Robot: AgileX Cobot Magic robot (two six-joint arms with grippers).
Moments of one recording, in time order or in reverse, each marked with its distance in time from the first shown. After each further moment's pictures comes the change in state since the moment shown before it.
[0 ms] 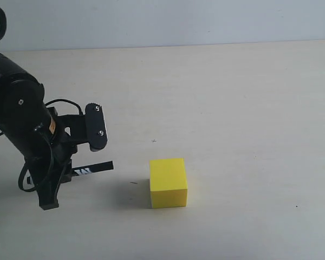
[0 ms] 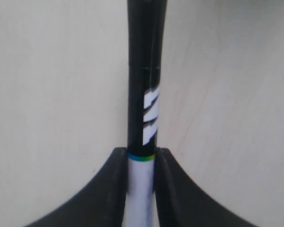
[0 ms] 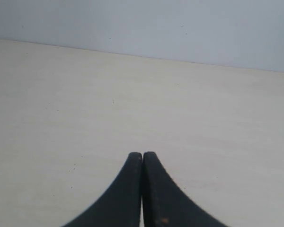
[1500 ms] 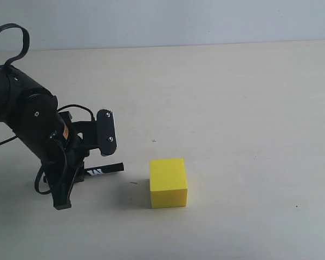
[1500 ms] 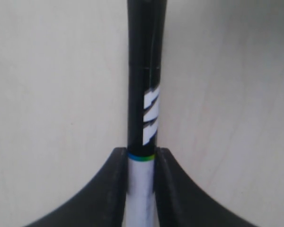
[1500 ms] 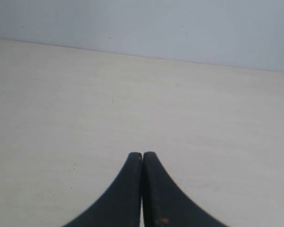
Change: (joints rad) left arm 0.000 0.093 0.001 -0.008 -0.143 0.048; right arm 0.000 0.000 0.000 0.000 0.000 0.000
